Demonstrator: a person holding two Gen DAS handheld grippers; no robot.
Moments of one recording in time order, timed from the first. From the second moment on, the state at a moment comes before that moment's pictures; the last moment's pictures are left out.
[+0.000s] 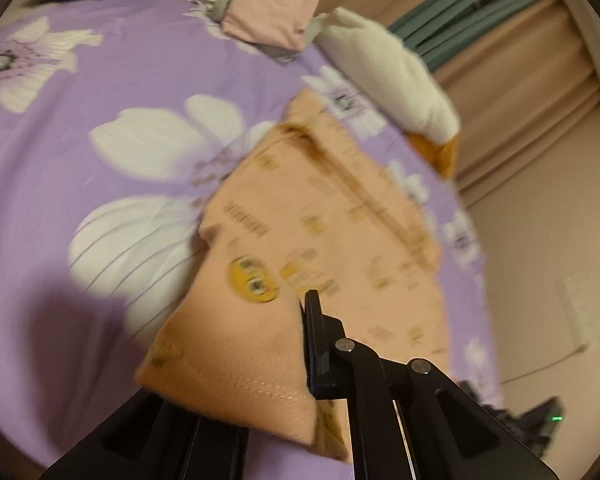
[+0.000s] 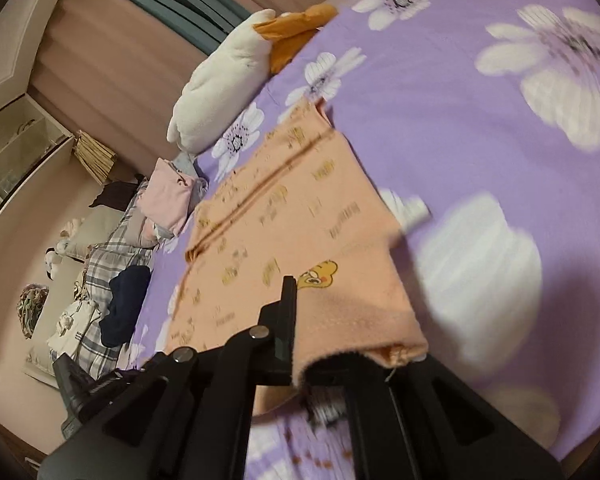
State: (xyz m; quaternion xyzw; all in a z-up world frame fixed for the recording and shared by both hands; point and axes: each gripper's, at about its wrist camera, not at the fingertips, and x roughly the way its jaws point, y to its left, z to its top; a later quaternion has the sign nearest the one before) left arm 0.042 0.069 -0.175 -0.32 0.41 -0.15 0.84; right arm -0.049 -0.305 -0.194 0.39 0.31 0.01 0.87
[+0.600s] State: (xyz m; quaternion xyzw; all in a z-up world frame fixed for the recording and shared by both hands) left arm 0.238 0.014 -0.105 -0.22 0.37 -0.11 0.90; right arm 0.150 -0.358 -0.140 0.36 0.32 0.03 0.87
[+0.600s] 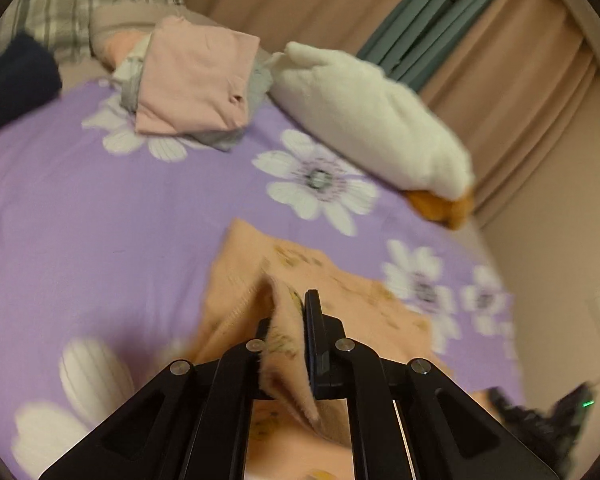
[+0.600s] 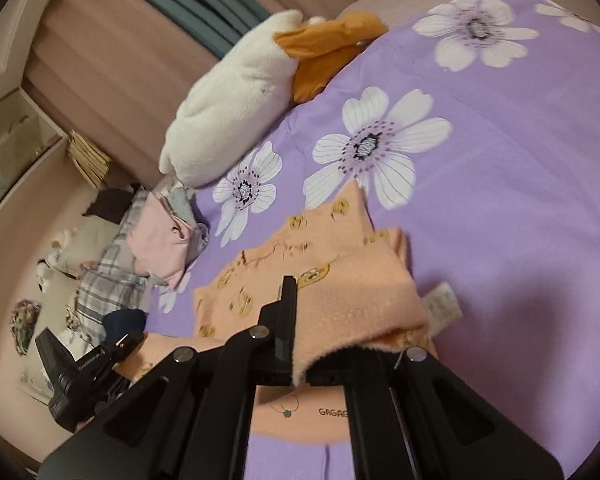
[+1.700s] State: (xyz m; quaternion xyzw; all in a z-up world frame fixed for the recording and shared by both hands) left arm 0.300 -0.049 -0.132 0.03 0.53 -0.17 0.83; right arm 0.252 -0.345 -0.148 0.17 0.50 0.08 0.85
